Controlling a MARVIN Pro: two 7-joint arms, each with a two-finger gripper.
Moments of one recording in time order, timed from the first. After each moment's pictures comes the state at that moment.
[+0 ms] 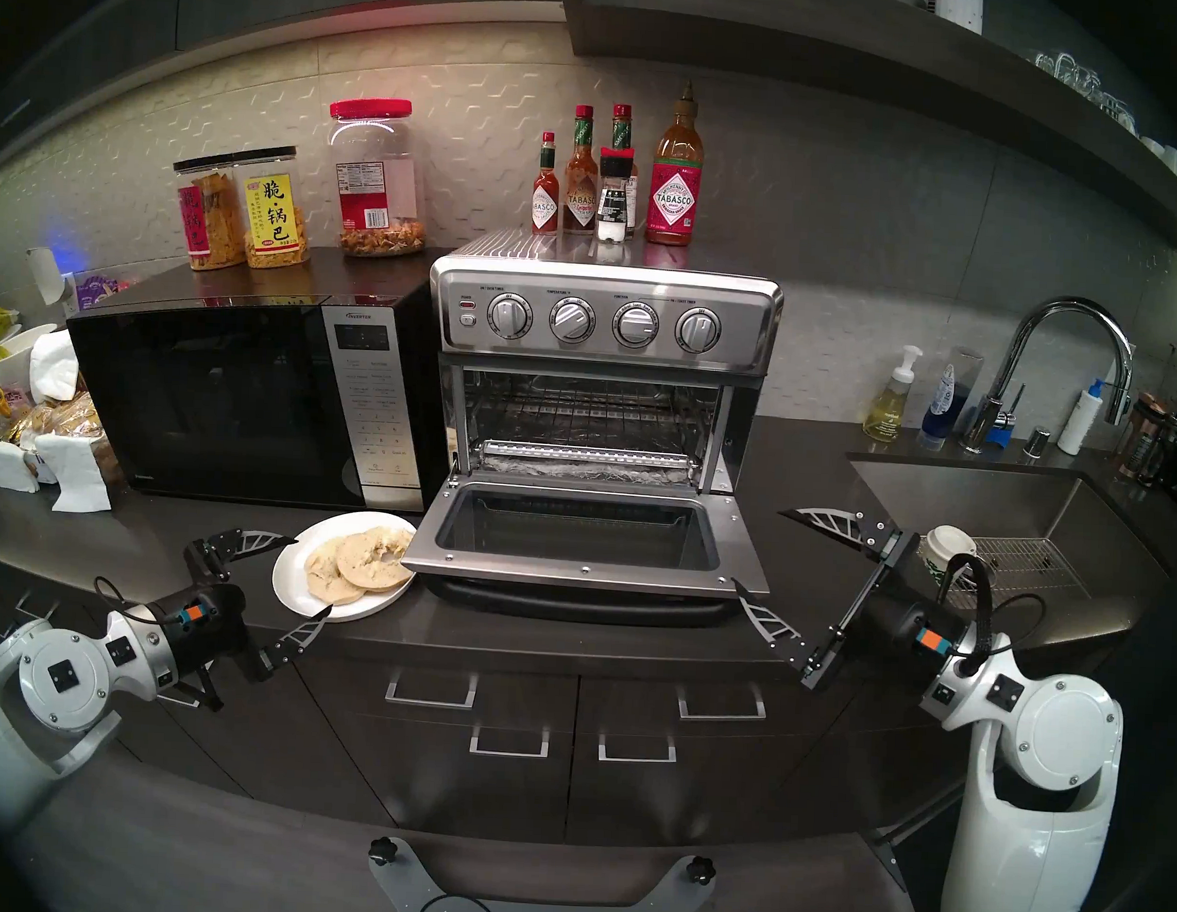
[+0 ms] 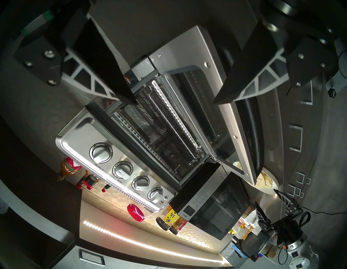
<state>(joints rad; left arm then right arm) 2.32 -0.67 -1.89 -2.13 -0.05 -0.01 -0.24 -1.89 -1.39 2.15 -2.21 -0.05 -0.26 1.13</state>
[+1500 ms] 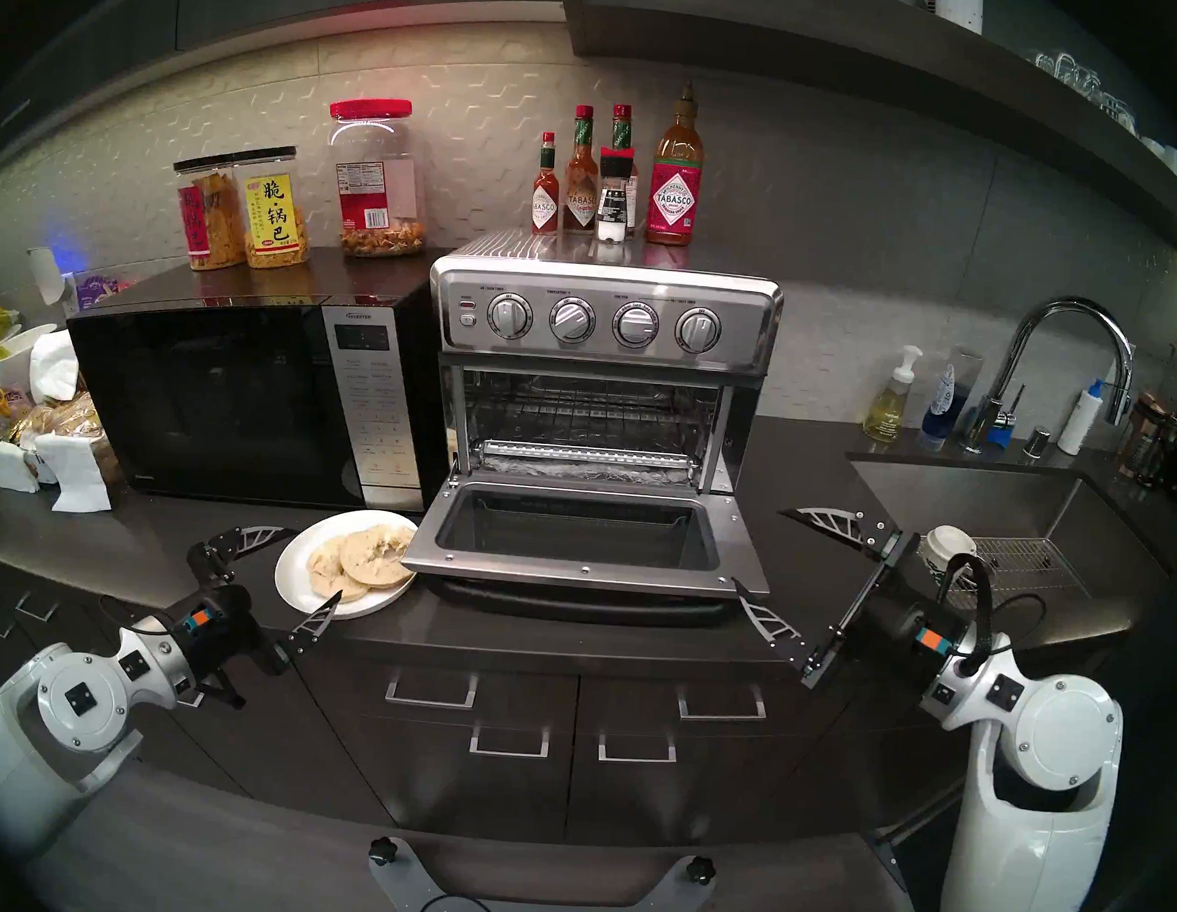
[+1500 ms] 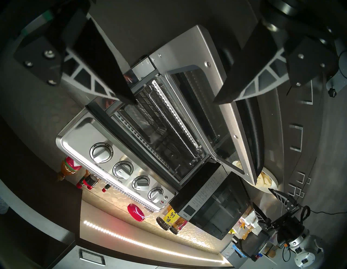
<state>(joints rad) 2.25 -0.74 -1.81 -2.10 -0.04 -0.11 -0.15 -1.89 -1.39 2.15 -2.21 -0.05 -0.26 1.13</state>
